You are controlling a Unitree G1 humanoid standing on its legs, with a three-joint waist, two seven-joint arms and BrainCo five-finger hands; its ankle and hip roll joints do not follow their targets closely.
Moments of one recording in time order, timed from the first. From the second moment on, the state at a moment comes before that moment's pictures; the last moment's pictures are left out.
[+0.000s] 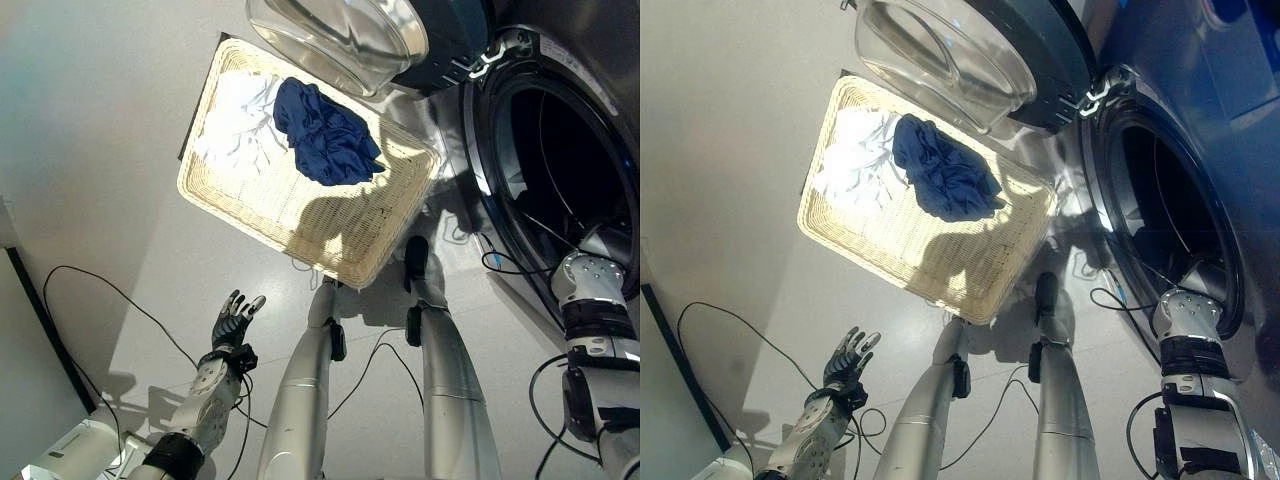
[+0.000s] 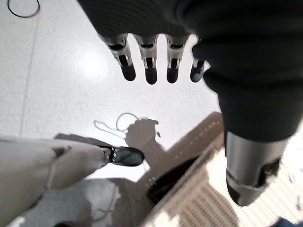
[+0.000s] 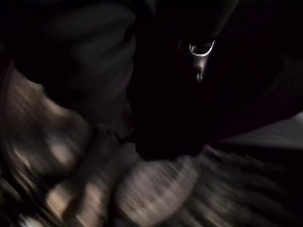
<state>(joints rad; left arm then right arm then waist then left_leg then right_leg) -0.13 0.38 -0.35 0.52 -0.89 -0.18 0.26 -0.74 -0.55 -0.35 0.65 1.96 -0.80 0.02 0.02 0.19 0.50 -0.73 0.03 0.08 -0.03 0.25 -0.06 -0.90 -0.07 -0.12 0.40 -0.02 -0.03</state>
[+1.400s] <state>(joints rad) -0.35 0.60 -0.30 0.26 0.07 -0.17 0.73 -0.22 -0.34 0.24 0.57 0.84 -0.30 -0.28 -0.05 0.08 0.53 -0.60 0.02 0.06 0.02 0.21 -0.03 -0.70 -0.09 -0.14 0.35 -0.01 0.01</state>
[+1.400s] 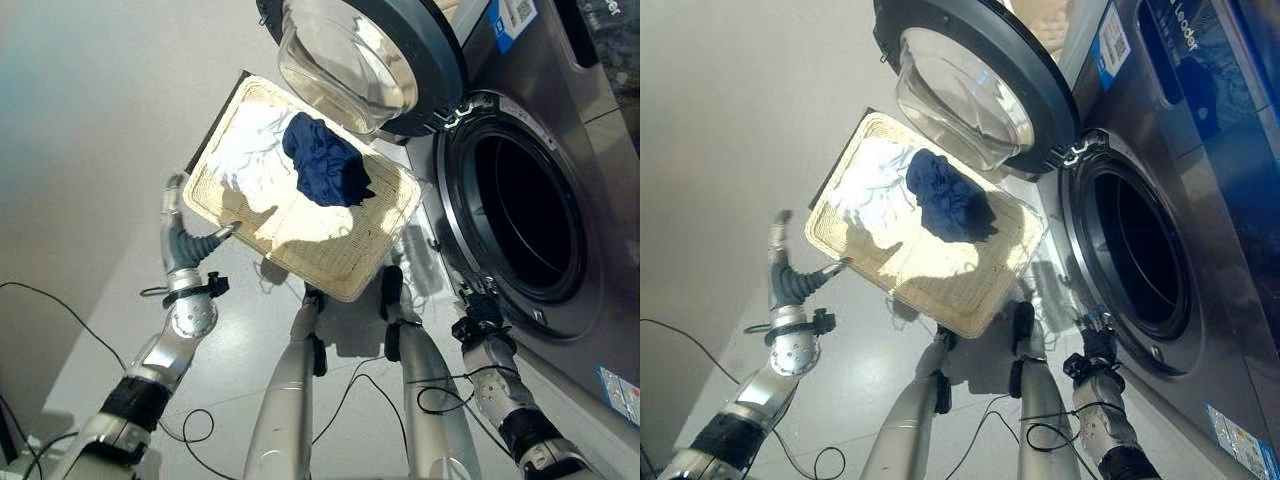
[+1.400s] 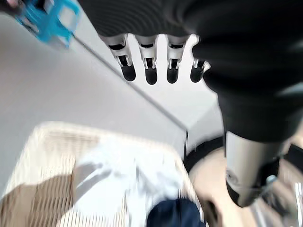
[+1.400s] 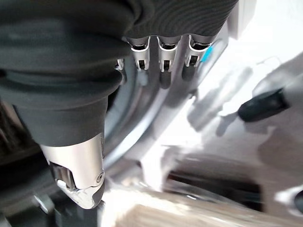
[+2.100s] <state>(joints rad) -0.83 0.53 -0.50 0.85 0.07 0.07 0.59 -0.21 -0.35 0.37 0.58 0.80 -0.26 -0.23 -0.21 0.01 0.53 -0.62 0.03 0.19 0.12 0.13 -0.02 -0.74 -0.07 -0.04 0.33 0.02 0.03</state>
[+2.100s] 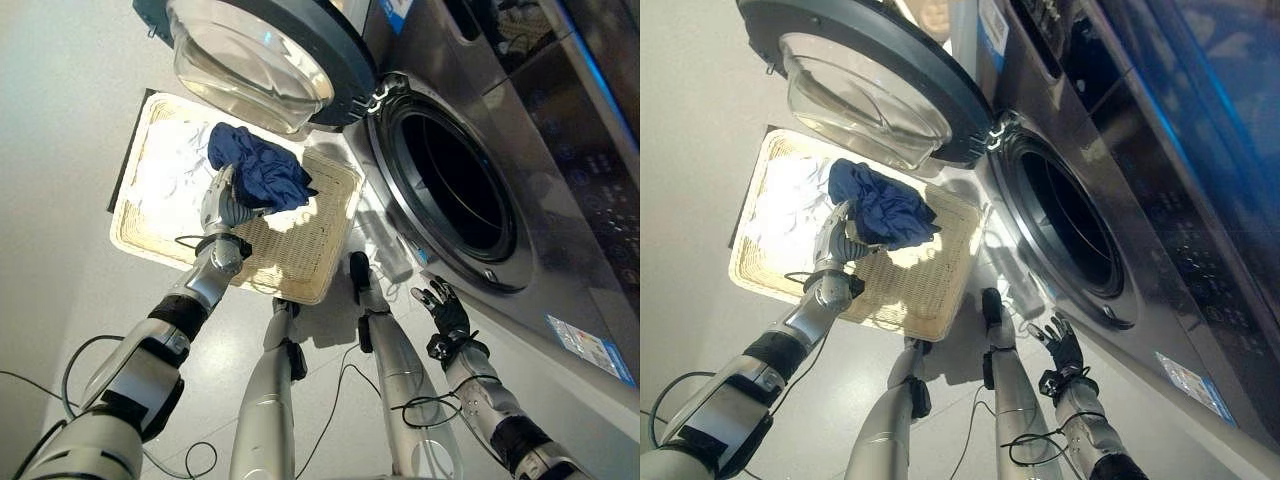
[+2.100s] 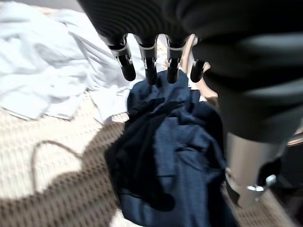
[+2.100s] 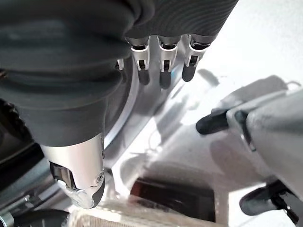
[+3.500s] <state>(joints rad) -1.24 0.65 -0.59 1.15 -0.06 0.14 0.62 -0.27 -0.37 0.48 0.47 0.84 -0.28 -0.21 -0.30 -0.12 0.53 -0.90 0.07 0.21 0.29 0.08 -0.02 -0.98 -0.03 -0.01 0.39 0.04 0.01</state>
